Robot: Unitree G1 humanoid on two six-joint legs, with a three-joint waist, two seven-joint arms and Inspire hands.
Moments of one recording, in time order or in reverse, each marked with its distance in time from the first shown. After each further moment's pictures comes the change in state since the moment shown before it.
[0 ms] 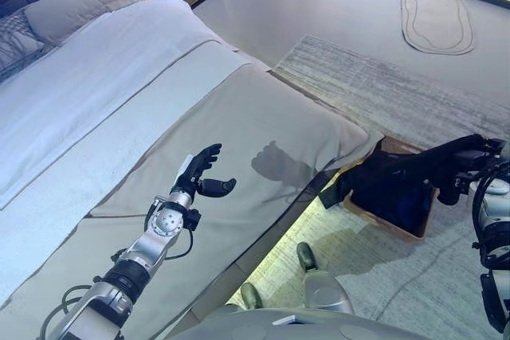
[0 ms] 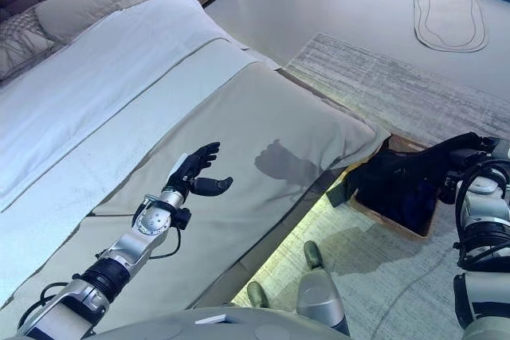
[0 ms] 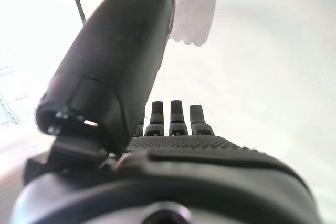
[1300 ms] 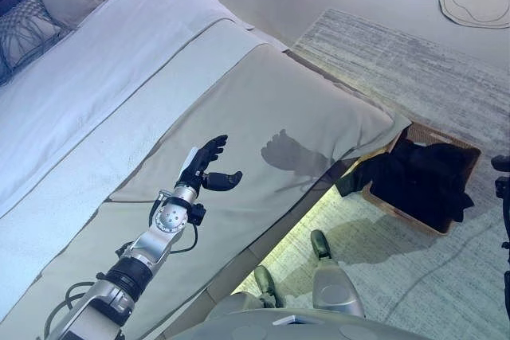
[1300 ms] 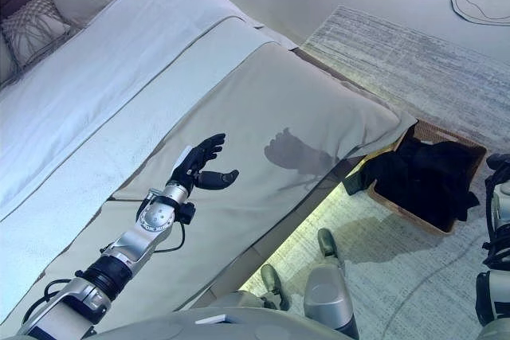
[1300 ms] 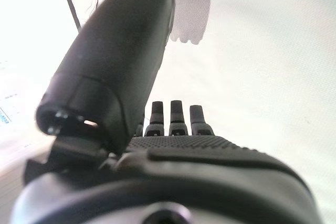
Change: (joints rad) left arm -0.005 -0.001 -0.004 -0.072 0.001 0.002 0.016; right arm -0.003 -0.092 -0.073 0.081 -0.153 0.013 0.008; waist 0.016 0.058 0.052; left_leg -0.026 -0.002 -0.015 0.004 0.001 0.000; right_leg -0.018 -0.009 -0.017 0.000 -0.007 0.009
